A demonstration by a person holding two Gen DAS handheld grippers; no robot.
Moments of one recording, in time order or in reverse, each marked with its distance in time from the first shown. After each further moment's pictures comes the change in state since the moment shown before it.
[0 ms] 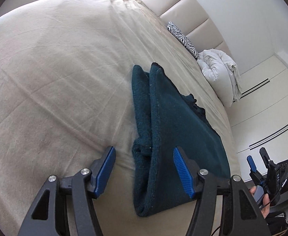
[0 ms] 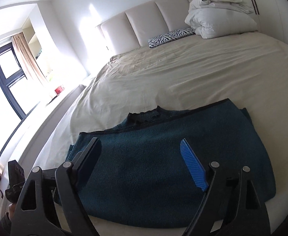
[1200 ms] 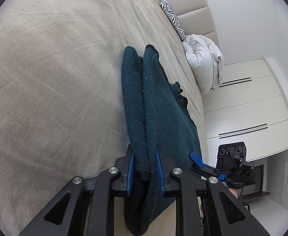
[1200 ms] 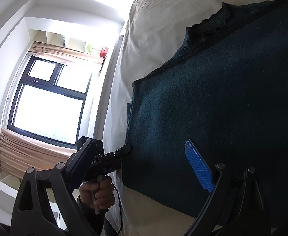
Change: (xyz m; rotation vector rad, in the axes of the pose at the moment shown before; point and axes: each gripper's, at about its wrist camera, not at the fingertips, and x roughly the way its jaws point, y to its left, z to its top) left arm 0.035 0.026 0.027 -0.111 0.226 -0.241; right arm 0.145 0.025 -0.047 0.395 0.600 0.522
